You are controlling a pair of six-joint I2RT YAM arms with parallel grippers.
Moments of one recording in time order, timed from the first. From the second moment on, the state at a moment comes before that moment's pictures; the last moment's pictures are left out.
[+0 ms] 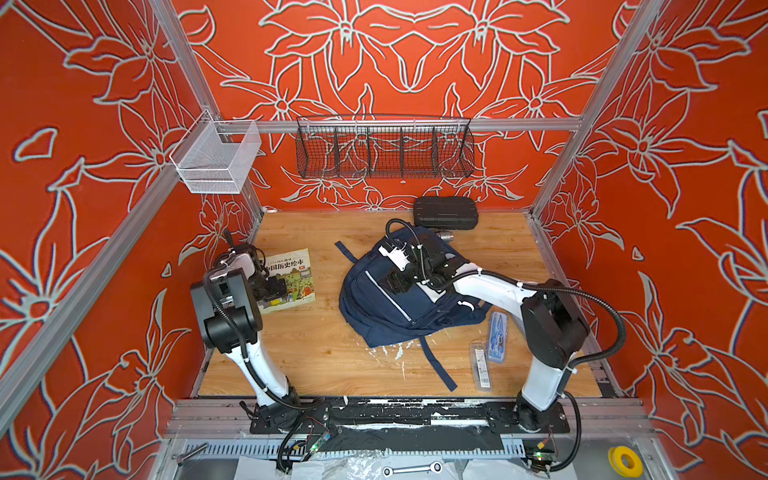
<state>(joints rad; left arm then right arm) 0.45 1.91 1.28 -0.89 0.05 0.01 0.66 1.82 1.31 -0.17 -0.42 -0.03</state>
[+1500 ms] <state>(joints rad) 0.57 1.60 0.83 -0.38 0.57 -0.47 0.84 2.83 2.61 -0.48 -0.42 0.36</state>
